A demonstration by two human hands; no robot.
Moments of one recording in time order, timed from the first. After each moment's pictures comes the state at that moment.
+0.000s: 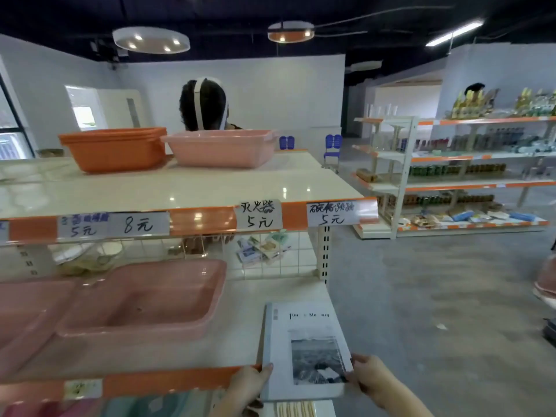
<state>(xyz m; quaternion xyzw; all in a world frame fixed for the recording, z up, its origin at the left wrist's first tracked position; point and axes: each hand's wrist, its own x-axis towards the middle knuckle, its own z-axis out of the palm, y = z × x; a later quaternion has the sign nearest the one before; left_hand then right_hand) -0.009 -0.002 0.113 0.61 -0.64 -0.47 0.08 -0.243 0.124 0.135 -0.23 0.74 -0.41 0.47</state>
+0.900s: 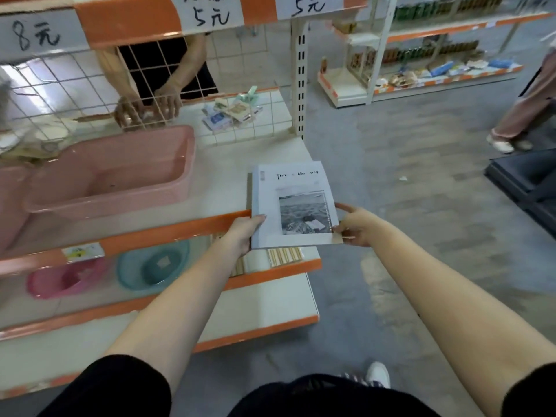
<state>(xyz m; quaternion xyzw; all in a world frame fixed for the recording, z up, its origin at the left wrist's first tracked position) -0.013 0.046 0.119 0.53 -0.46 -0.69 0.18 -0.215 0.177 0.128 -0.12 0.72 -0.44 0.53</state>
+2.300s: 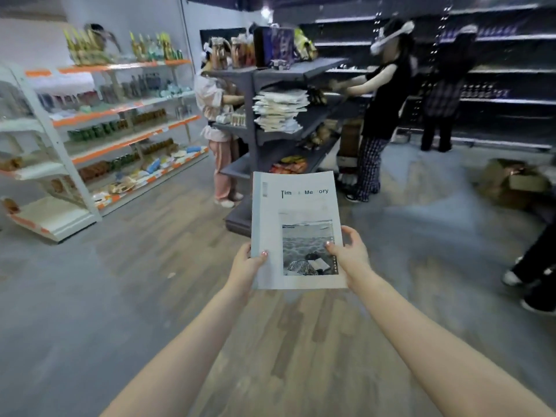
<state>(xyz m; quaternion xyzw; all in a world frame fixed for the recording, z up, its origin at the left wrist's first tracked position) -0.563 0.447 0.209 0.10 -0.67 -0.73 0.00 -0.574 0.655 0.221 0.13 0.69 -0.71 -0.06</state>
